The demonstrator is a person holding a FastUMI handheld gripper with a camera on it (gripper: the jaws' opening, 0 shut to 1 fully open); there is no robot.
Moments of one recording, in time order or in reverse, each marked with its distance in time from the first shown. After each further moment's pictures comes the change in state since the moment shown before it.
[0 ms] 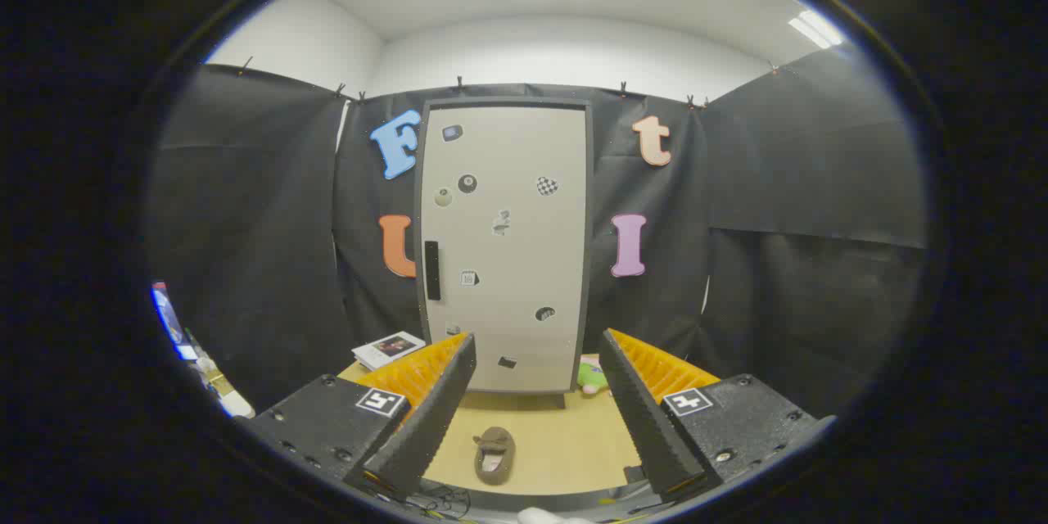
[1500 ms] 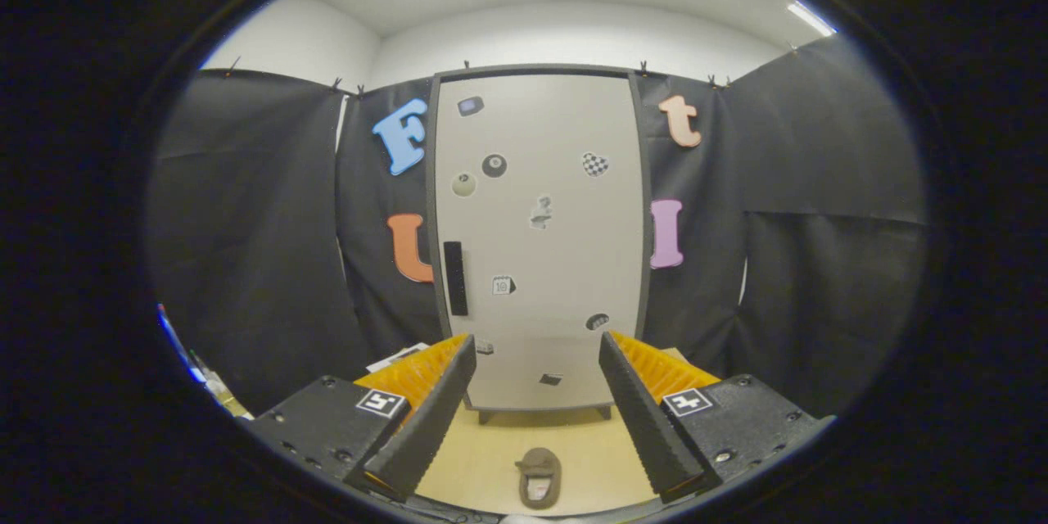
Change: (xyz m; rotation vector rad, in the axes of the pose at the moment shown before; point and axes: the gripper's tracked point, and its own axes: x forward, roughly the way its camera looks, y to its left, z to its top) arm 0.149 0.090 -0.008 0.047 0.035 0.079
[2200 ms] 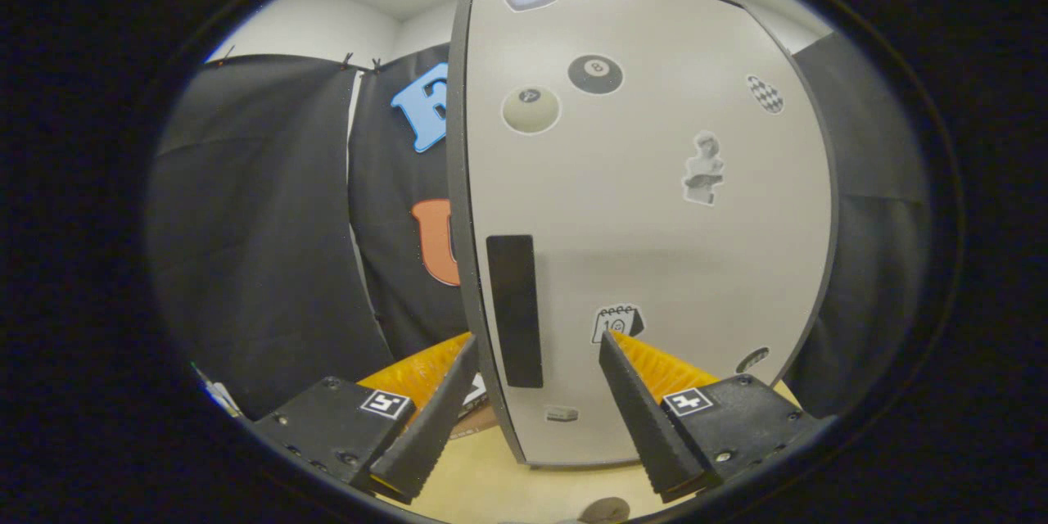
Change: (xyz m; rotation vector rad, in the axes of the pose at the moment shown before) arm 0.227 0.096 -0.013 0.014 0.054 0.131
